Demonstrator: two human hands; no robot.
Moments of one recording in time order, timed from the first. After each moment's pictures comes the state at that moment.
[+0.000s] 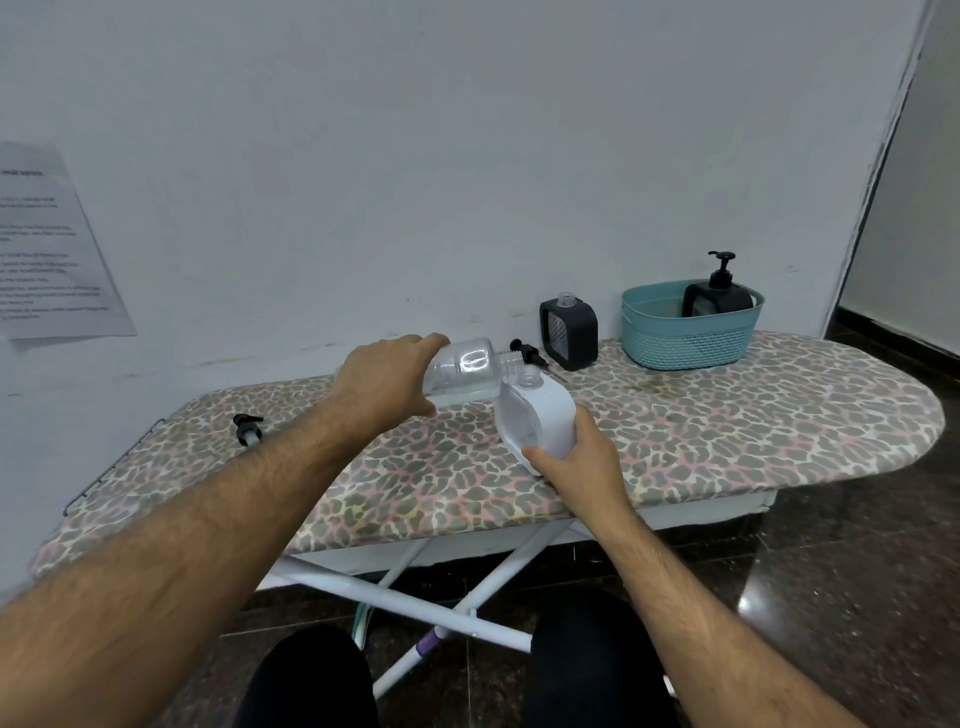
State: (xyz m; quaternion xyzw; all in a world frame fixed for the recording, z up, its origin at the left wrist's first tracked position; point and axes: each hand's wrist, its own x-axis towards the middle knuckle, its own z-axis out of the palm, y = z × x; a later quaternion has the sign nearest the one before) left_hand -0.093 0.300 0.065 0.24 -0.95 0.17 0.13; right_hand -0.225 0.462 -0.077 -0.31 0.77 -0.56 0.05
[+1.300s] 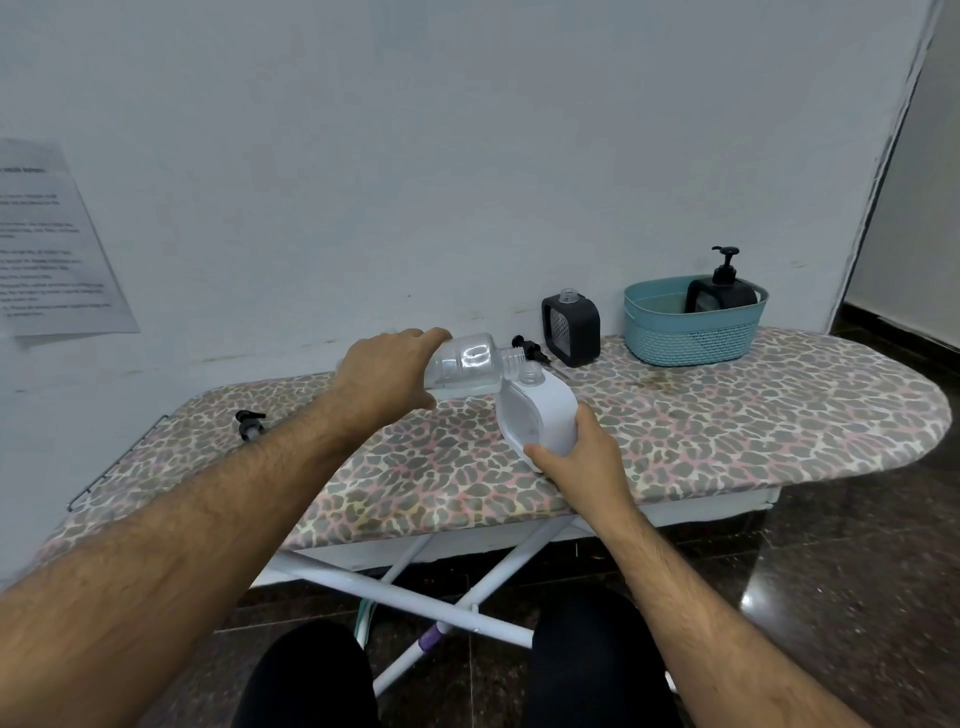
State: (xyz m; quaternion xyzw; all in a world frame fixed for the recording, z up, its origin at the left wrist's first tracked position) left_hand -0.095 0.296 0.065 0.24 -0.95 0.17 0.14; right_hand -0.224 0.463 -0.075 -0.30 0.79 -0.53 0.06
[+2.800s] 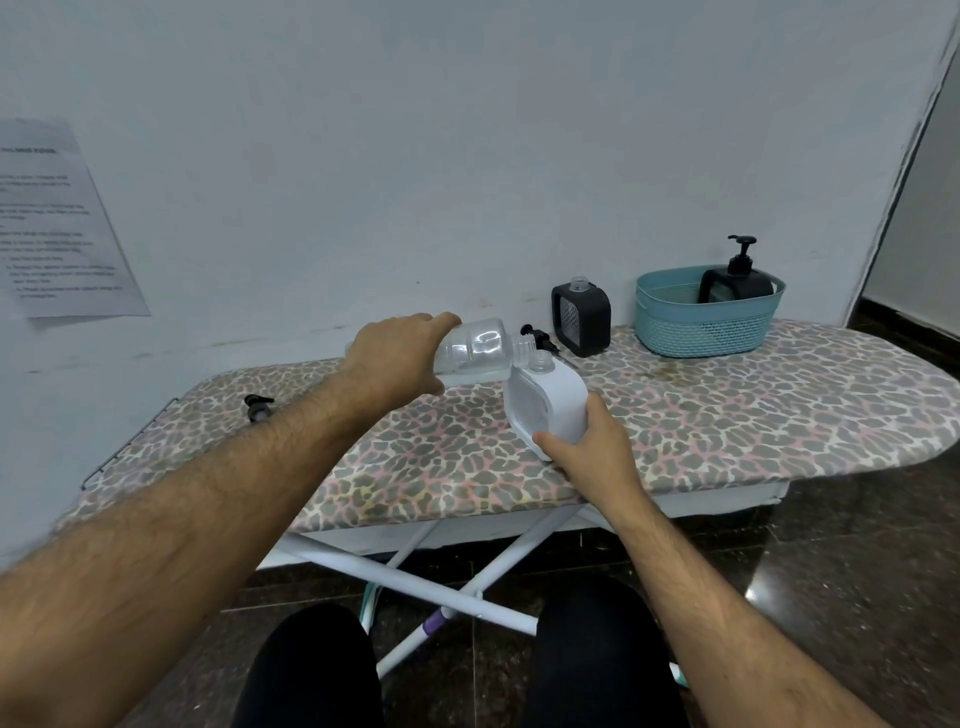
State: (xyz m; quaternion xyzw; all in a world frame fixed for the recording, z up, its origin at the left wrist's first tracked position) left_hand -0.098 0.295 0.065 0.24 -0.95 0.16 0.13; right_hand -0.230 0.464 -0.077 -0.31 0.77 -0.56 0.07
